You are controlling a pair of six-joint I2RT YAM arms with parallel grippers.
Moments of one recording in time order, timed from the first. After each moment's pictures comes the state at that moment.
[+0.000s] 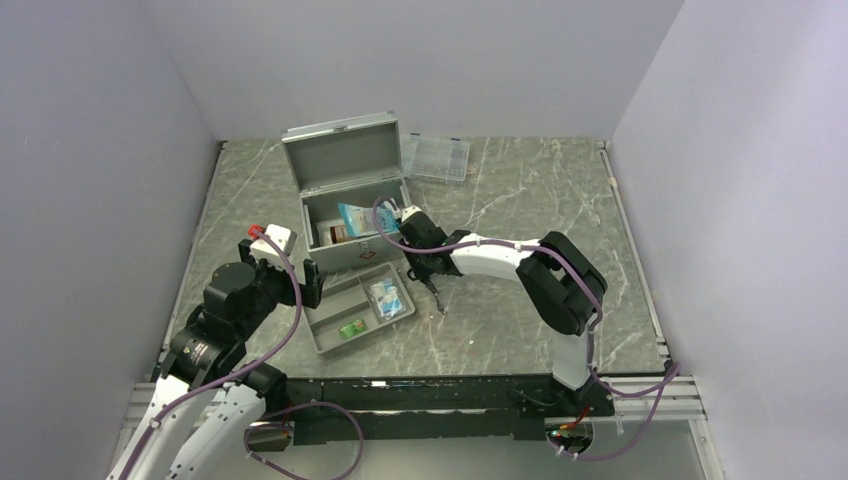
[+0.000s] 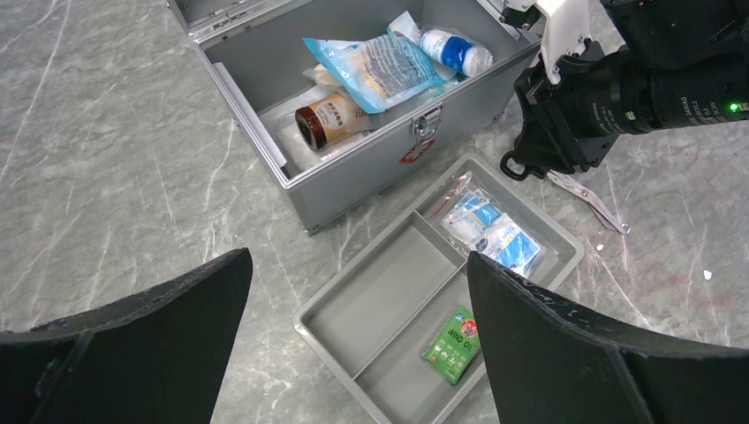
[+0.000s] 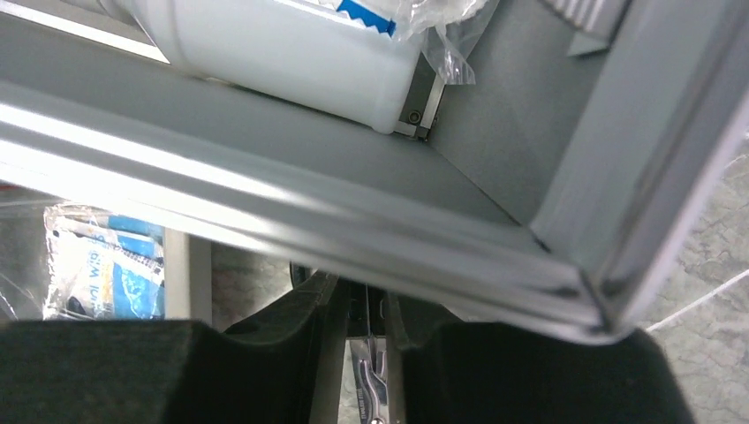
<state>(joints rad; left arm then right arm) -0.43 0.44 0.72 -0.60 -0.08 -0.07 0.82 1.91 1.18 -0.22 0.15 0.24</state>
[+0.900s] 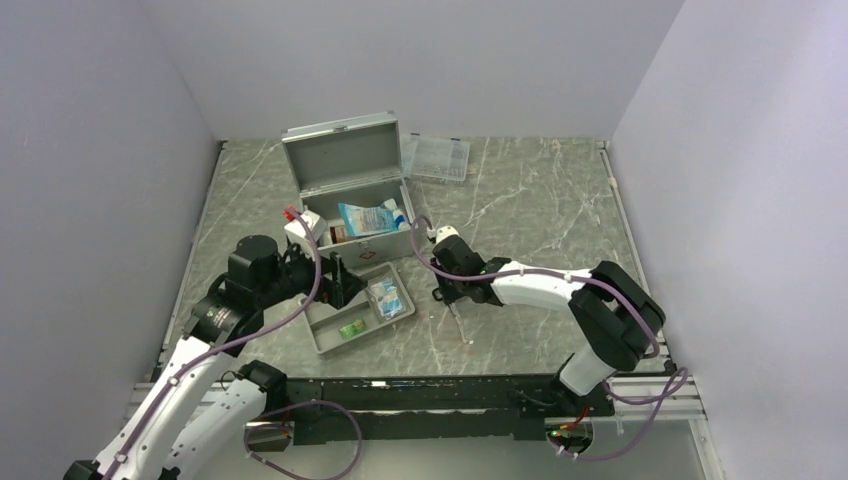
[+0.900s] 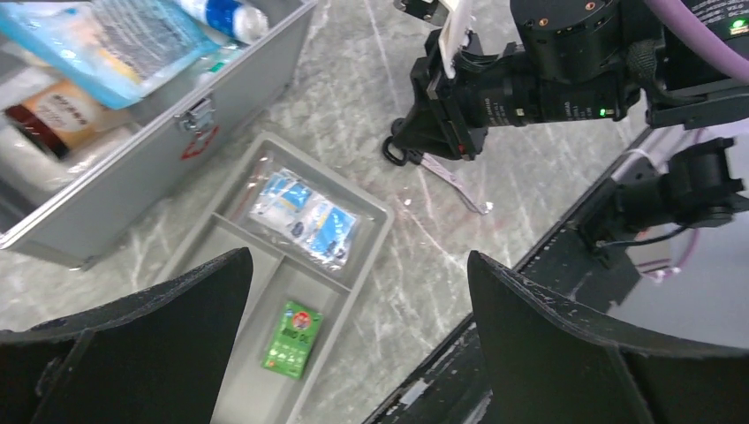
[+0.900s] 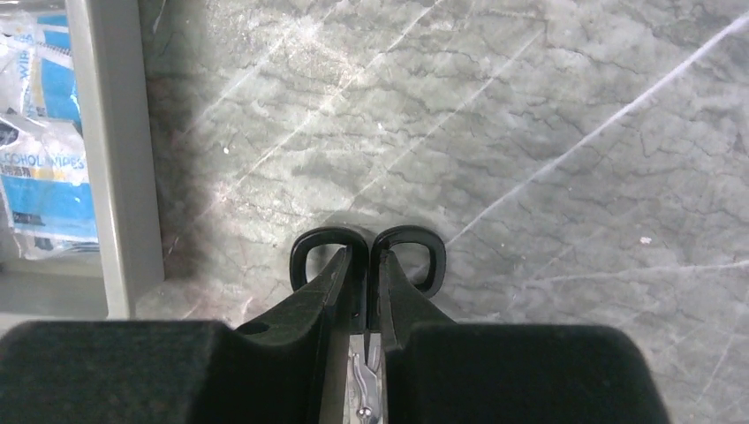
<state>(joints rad) -0.43 0.65 0.75 -0.52 0.35 -0.23 0.81 1.60 0.81 -0.14 0.15 0.33</state>
